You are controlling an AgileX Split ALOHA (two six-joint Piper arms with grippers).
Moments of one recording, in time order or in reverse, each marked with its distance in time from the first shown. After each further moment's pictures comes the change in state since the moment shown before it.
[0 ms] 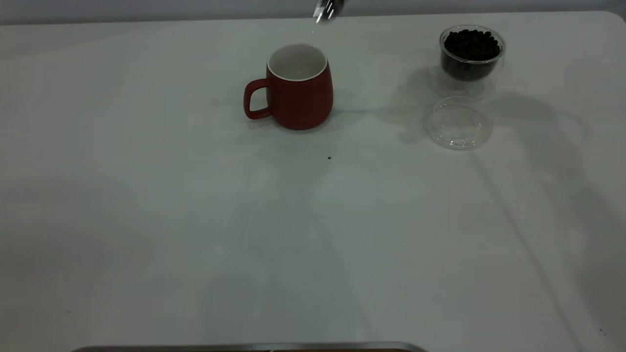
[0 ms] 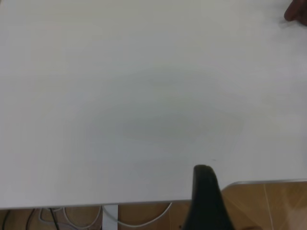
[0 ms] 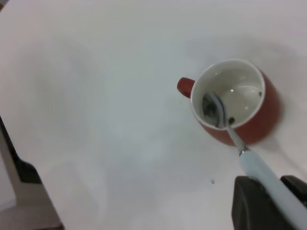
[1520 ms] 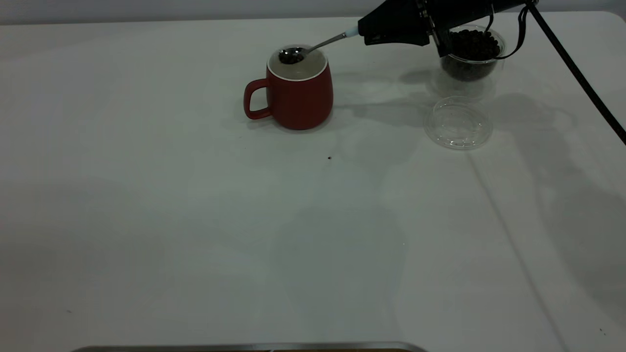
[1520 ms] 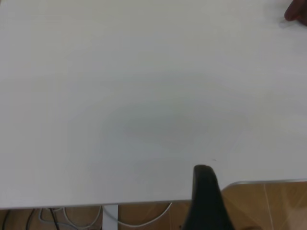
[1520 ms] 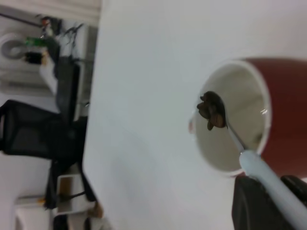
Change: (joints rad) left arm 0.000 0.000 0.000 0.000 0.000 -0.001; right arm -0.017 0.437 -0.015 0.557 -0.035 0.012
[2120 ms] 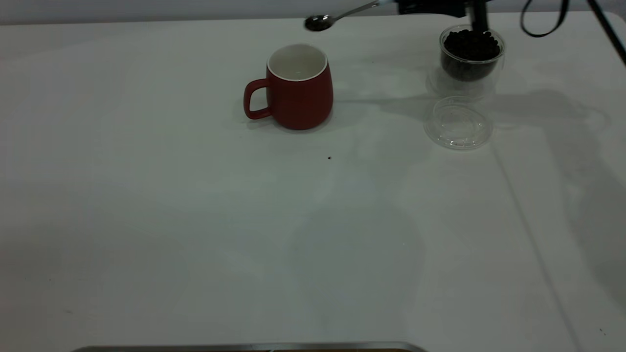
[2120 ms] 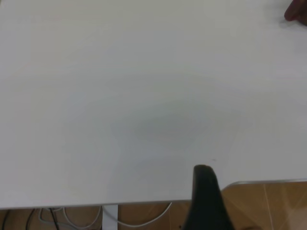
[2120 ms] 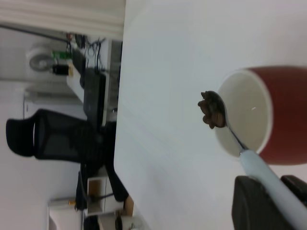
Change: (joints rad) left arm 0.000 0.000 0.000 0.000 0.000 0.000; right arm -0.078 -0.046 0.000 -0.022 0.132 0.079
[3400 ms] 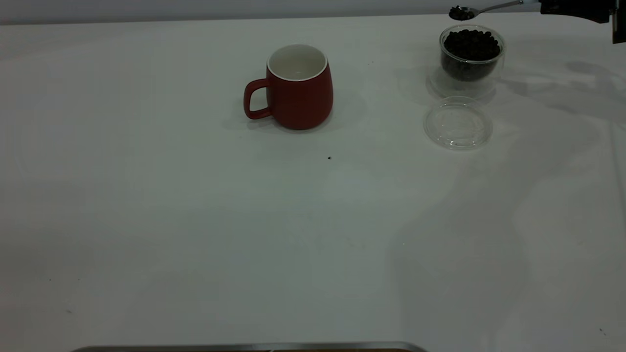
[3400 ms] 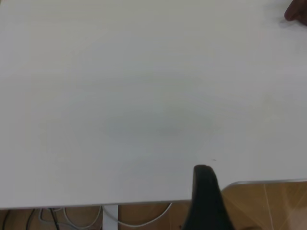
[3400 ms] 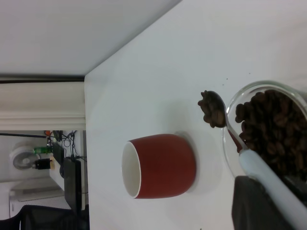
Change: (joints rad) left arm 0.000 0.000 0.000 0.000 0.000 0.001; right arm -0.367 0.026 0.000 -0.057 0.000 -0.004
